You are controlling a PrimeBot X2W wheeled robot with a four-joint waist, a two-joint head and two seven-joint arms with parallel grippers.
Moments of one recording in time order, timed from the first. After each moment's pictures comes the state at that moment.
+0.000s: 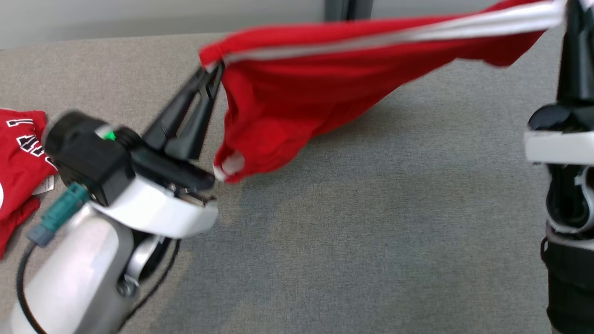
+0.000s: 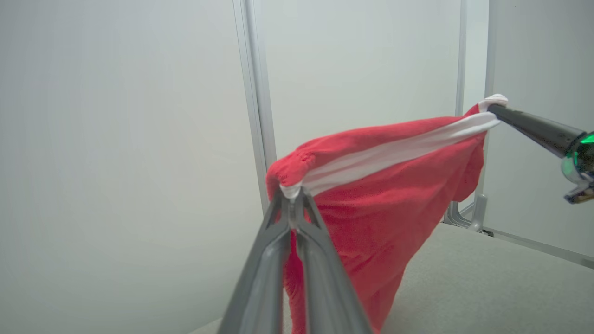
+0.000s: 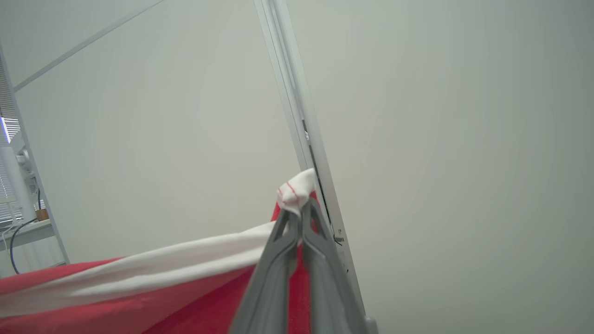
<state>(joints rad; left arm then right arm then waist) -0.48 0.41 -0.48 -0.21 -0.48 0.10 -0.09 -0.51 -0.05 -0.06 -0.06 0.41 0.13 -0.08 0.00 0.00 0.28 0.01</state>
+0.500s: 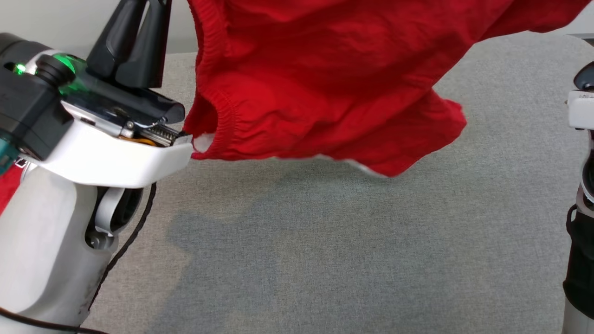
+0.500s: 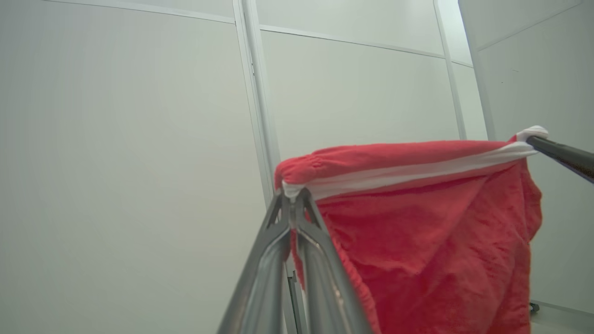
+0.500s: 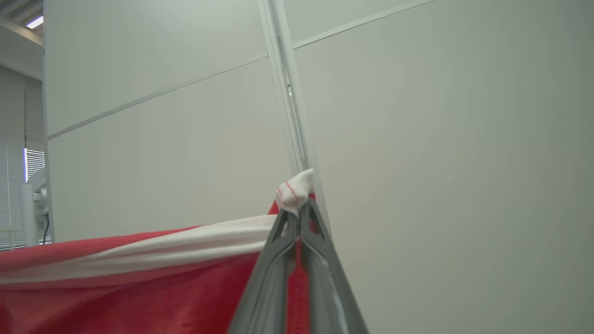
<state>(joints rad) -0.68 0.40 -0.40 -0.22 -0.48 0.12 -0.11 -0.65 -0.05 -0.11 -0.17 0.40 0.13 -0.03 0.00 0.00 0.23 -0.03</state>
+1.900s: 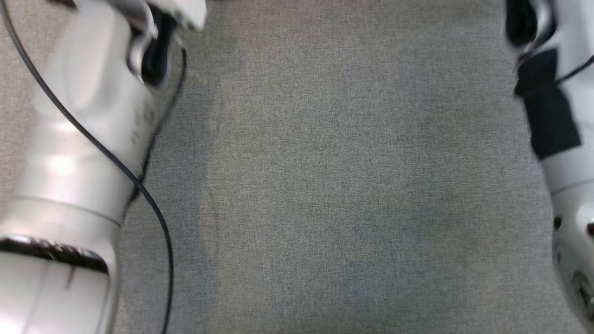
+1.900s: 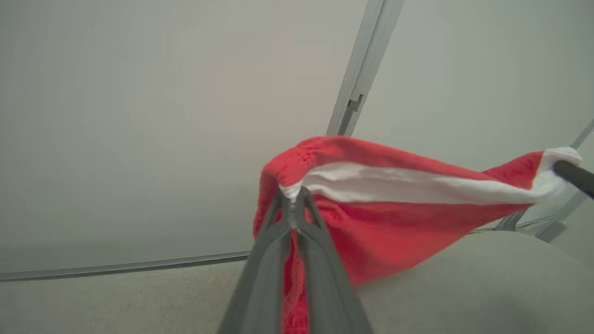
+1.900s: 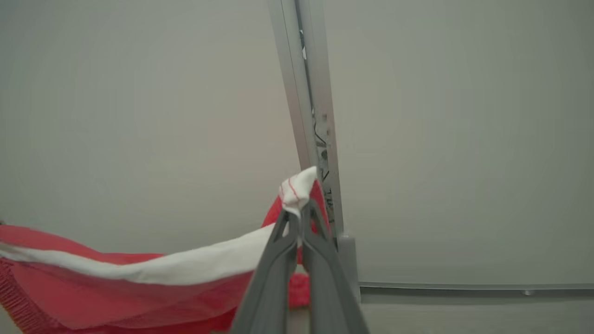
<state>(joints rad) -1.27 0.08 -0.42 0.97 -0.63 -0.13 -0.26 -1.34 -0.05 0.16 0.97 0.32 0.13 -0.25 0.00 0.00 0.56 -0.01</state>
